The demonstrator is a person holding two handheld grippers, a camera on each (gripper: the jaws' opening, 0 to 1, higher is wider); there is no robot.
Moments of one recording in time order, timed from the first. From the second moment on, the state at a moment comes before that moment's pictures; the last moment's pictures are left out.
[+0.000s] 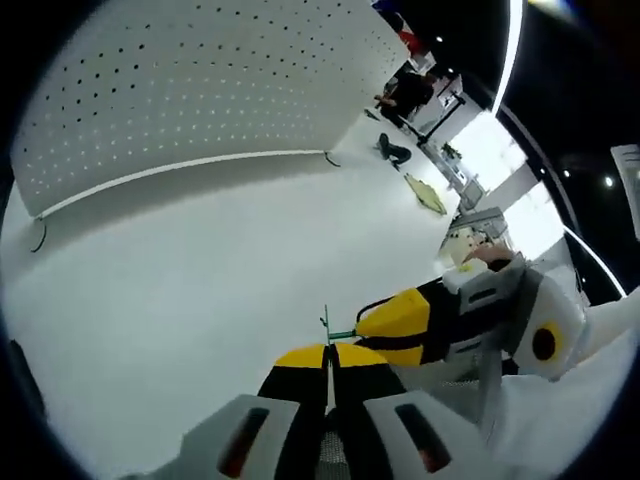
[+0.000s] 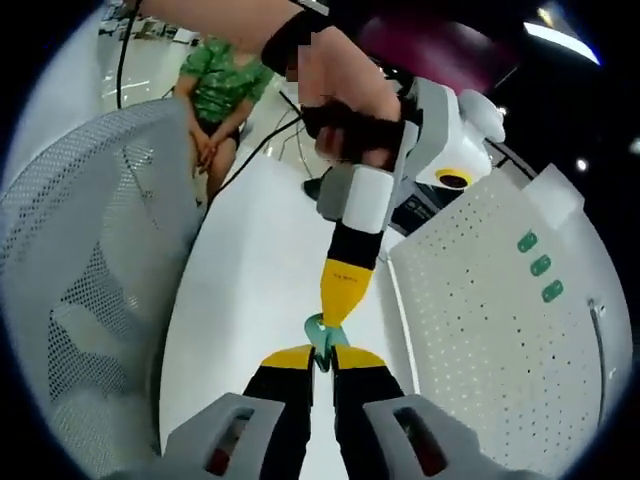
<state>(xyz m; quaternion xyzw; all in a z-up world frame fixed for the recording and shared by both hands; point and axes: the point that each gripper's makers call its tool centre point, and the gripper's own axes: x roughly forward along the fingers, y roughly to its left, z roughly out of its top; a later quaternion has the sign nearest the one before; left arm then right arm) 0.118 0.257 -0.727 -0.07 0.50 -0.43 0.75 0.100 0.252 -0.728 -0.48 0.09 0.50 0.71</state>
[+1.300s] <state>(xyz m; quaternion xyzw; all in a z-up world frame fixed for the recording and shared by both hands) 0.114 0.249 -0.723 -0.04 0.44 -0.45 0.77 0.097 0.249 -0.722 -0.49 0.10 0.47 0.73</state>
